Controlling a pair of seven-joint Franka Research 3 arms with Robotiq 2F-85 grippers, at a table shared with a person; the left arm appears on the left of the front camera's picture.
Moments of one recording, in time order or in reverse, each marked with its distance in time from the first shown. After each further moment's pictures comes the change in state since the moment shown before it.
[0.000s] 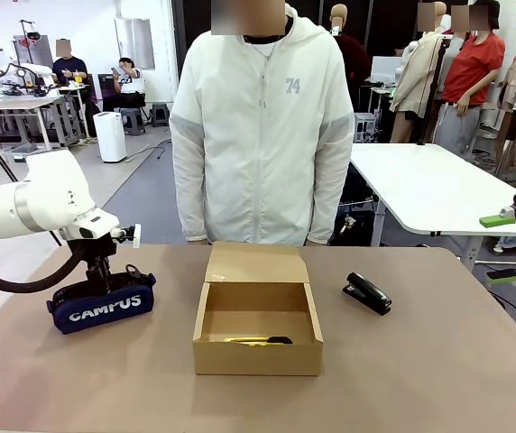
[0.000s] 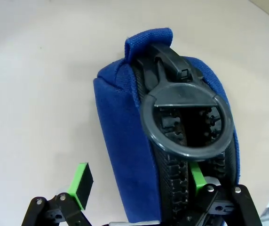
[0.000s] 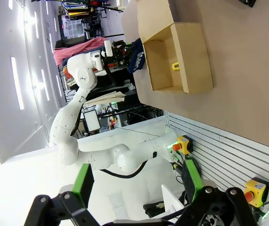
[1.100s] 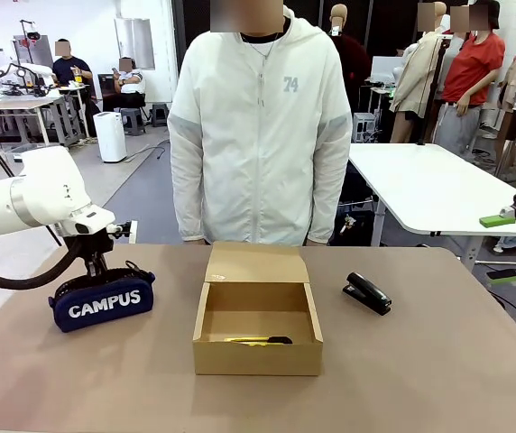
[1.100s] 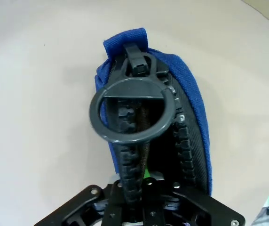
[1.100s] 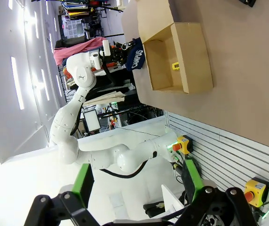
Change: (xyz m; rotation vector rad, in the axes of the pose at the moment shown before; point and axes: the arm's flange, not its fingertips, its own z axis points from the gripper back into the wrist) left arm -0.006 0.006 0.006 -0.019 -0.020 0.014; right arm 0.000 0.000 0.000 0.000 0.001 0.000
